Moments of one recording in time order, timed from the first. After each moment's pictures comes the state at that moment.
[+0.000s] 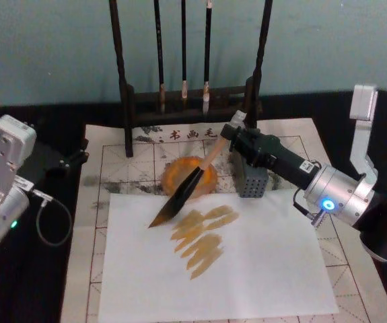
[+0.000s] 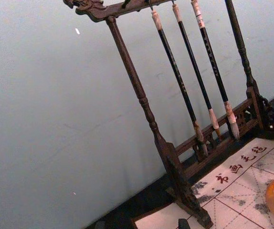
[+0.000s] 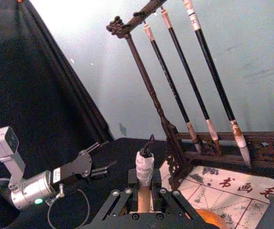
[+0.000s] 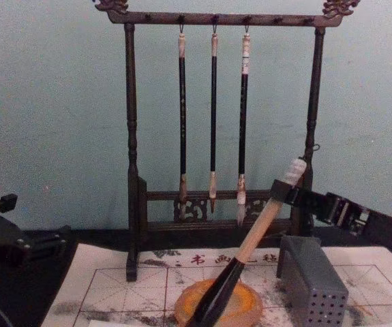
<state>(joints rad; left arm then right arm) -0.20 0.60 0.45 -1.41 -0.25 -0.12 0.03 0.36 0.43 -0.52 -1.25 0.98 0.00 0.69</state>
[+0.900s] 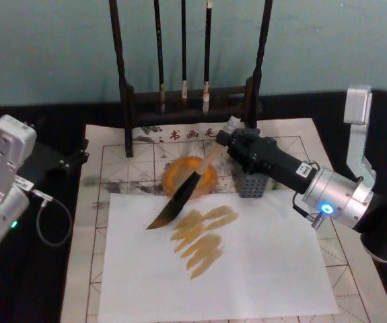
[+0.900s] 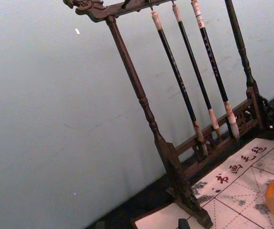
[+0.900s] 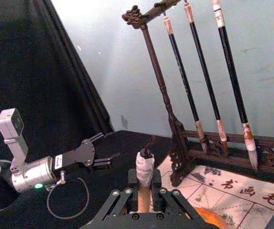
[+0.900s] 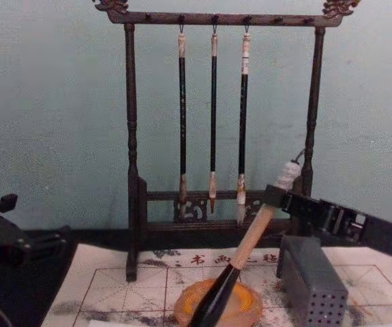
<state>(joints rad) -0.20 0.60 0.45 -1.41 -0.25 -0.12 0.03 0.34 0.44 -0.51 -1.28 0.89 -0.02 0.70</state>
